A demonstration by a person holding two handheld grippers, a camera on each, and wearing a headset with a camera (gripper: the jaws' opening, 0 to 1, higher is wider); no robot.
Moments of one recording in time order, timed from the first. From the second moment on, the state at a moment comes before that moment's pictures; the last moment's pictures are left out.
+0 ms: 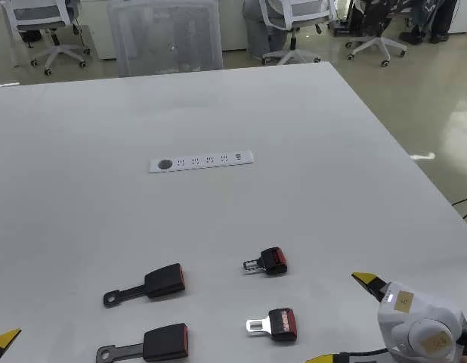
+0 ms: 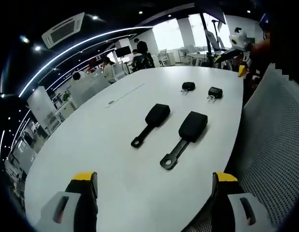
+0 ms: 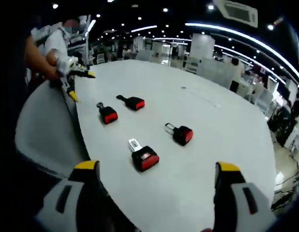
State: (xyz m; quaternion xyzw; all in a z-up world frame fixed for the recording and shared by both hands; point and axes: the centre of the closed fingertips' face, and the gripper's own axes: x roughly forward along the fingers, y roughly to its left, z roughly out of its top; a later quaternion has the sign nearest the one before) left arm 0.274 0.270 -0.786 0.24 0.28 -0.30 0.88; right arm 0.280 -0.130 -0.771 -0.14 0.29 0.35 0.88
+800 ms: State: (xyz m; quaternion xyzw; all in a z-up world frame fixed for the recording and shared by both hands) left arm 0.279 0.273 -0.780 0.24 0.27 -0.29 0.89; right arm 0.288 -0.127 -0.761 -0.16 0.27 0.34 0.88
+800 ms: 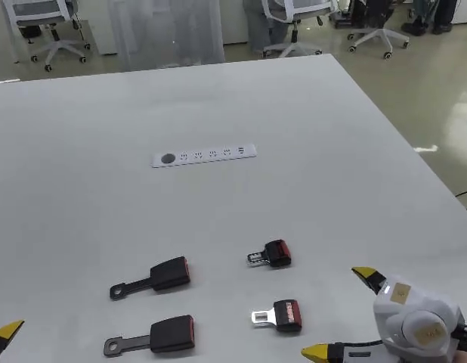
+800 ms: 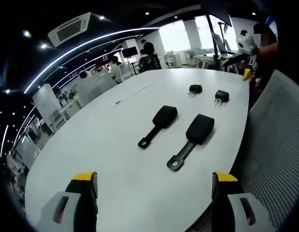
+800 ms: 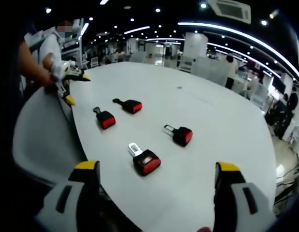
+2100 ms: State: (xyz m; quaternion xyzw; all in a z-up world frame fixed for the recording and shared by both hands) left arm 0.280 0.271 -0.774 0.24 0.26 -0.28 0.89; right arm 0.273 -0.122 -0.753 -0.14 0.27 0.35 0.89
